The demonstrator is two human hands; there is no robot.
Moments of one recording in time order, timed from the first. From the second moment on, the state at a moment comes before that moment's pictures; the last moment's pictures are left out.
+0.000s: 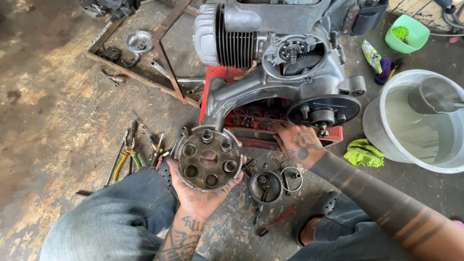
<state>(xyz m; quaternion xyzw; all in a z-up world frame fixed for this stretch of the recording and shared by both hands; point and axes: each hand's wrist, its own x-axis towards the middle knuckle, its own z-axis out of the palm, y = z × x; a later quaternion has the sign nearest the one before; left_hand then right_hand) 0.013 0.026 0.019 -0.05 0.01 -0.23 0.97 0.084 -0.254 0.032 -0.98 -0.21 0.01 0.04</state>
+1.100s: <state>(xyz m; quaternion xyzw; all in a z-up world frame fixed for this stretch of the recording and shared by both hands) -0.005 0.004 -0.030 0.03 0.01 -0.28 0.96 0.034 -0.233 0.157 -0.96 -0.13 -0.08 0.23</state>
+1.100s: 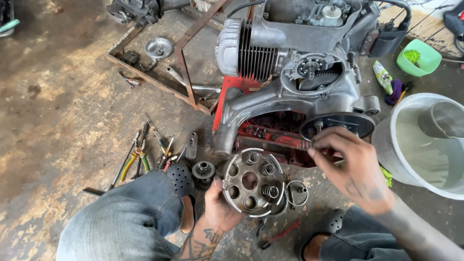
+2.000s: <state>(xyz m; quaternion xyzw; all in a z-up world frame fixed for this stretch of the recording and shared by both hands) -0.021 -0.018 -0.035 0.03 0.04 -0.35 0.93 -0.013 -0.201 0.173 -0.87 -0.46 -0.04 0.17</state>
